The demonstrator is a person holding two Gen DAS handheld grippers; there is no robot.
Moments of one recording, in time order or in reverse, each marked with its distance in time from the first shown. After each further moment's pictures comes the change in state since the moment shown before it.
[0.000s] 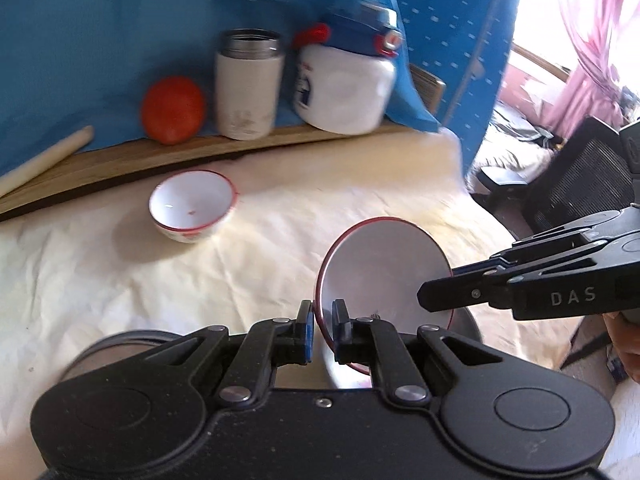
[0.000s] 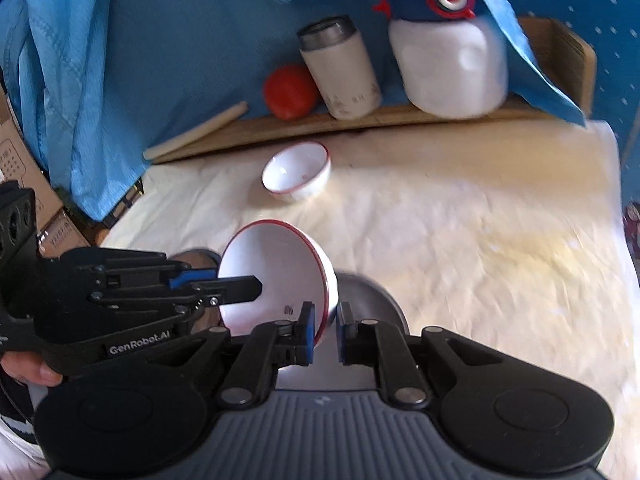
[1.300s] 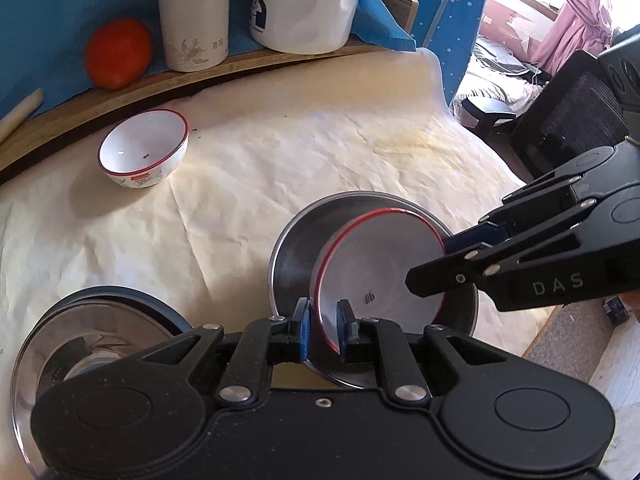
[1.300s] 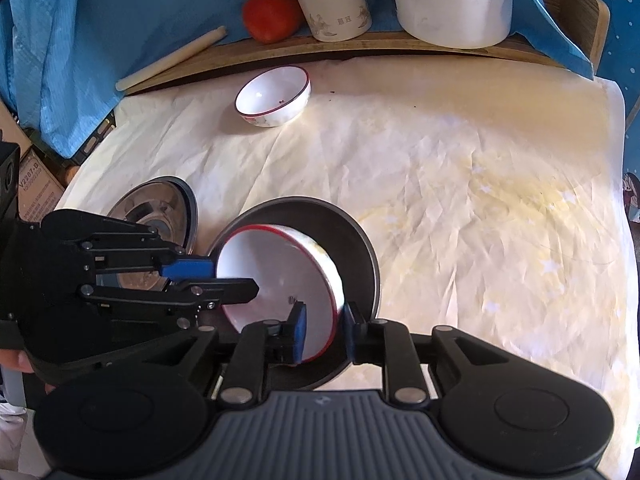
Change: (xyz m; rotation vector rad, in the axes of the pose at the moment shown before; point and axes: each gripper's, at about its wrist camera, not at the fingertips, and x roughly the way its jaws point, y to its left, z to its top) left arm 0.034 -0.016 -0.012 0.053 0.186 -0.025; right arm 0.024 -0.005 -0.008 -0.050 0.201 -0.071
